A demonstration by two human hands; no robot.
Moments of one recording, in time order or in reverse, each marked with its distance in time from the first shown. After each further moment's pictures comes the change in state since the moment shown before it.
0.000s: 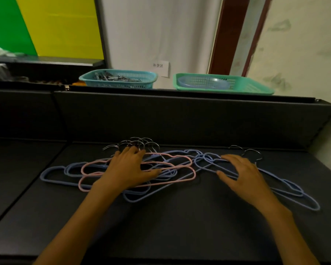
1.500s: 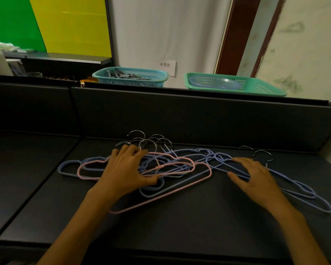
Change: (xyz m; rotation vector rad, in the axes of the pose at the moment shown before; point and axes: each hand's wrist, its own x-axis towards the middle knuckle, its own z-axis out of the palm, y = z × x) left_hand -0.031 -0.037 0.002 0.013 0.121 0.044; right_hand -0.007 -0.007 0.003 -0.016 -0.034 0.060
